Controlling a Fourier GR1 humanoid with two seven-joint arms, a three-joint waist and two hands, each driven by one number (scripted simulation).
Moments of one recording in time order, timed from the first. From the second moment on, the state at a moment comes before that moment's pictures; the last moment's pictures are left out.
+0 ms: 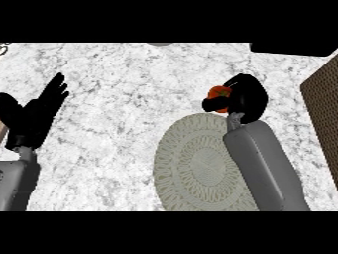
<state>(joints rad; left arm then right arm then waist) -0.27 0.28 0.10 -1.38 0.09 -0.06 0.21 -0.64 -0.01 0.13 -1.17 1.02 -0.28 1.10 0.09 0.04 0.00</state>
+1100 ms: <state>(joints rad) -0.28 0.26 0.08 -1.37 0.07 -0.05 0.22 -1.29 -0.11 -0.25 -0.70 1.59 -0.53 1.18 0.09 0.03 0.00</state>
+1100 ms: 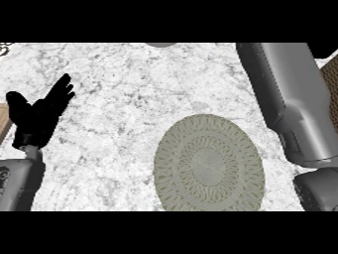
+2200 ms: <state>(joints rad) -0.27 0.28 0.12 -1.38 0.08 -0.05 0.24 -1.40 -0.37 -0.46 -0.48 1.88 -0.50 1.23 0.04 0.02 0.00</state>
